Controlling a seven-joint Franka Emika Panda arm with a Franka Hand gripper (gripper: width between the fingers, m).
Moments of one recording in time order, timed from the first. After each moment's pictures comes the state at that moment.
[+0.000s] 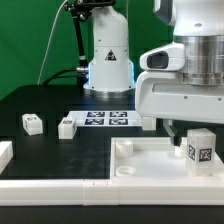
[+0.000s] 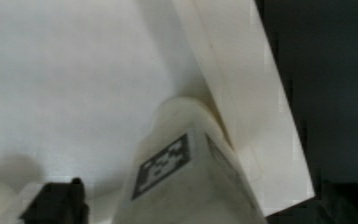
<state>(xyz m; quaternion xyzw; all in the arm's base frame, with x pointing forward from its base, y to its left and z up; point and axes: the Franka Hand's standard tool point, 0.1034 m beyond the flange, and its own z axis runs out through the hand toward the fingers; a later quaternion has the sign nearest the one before) 0.637 0.123 0.067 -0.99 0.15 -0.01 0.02</state>
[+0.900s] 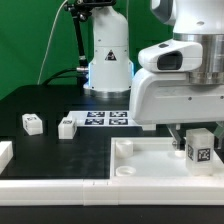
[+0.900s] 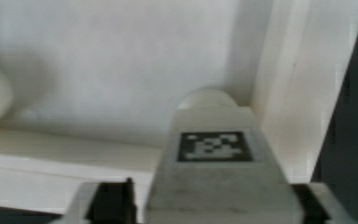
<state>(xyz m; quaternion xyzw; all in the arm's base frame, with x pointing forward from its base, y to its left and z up) 0.638 0.115 0.068 -1.00 -0.06 -0.01 0.00</state>
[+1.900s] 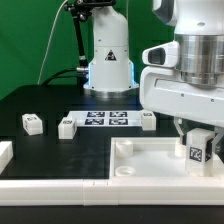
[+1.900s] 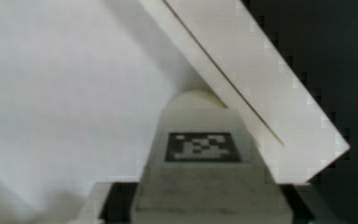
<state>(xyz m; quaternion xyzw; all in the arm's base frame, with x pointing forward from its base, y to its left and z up) 0.636 0.121 0.067 -0.91 0.42 -0.01 0.01</state>
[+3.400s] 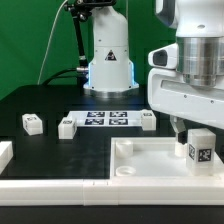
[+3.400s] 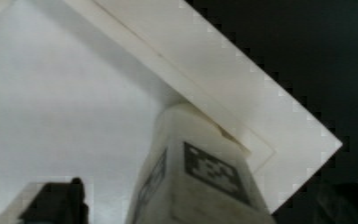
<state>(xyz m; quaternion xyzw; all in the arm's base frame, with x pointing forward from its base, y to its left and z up) 0.636 0.126 0.064 -0.92 0.40 -0.01 0.02</state>
